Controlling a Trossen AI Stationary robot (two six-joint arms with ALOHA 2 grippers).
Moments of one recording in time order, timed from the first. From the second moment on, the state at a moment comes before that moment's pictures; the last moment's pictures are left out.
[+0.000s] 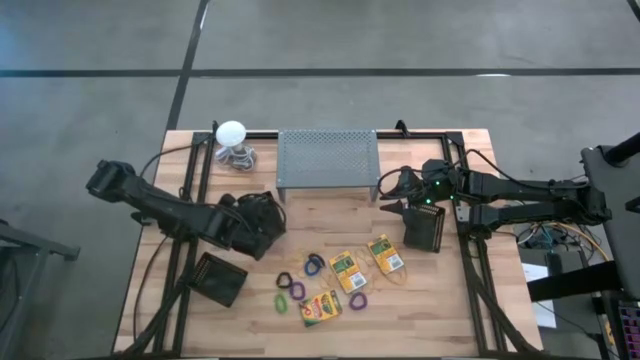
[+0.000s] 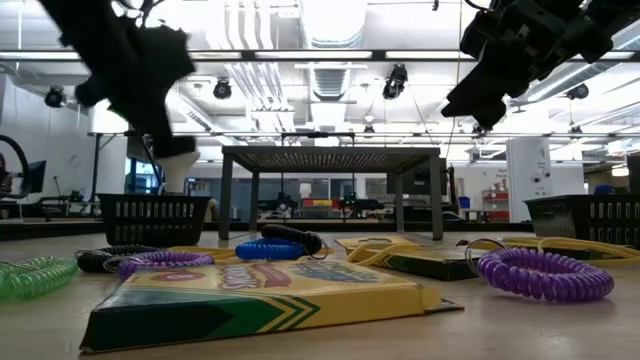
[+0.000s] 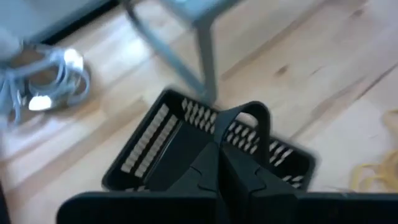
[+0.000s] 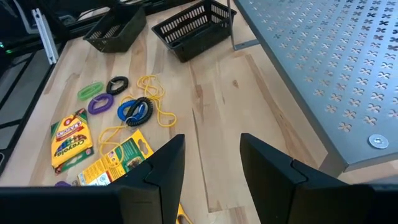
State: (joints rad) left arm -0.34 1.35 0.85 -0.94 -0.71 -1.18; right arm -0.24 0.89 0.54 -0.19 -0.23 0.18
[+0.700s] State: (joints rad) left arm -0.33 1.35 0.76 -0.86 -0.65 -1.16; right arm -0.24 0.89 0.54 -0.19 -0.23 0.18
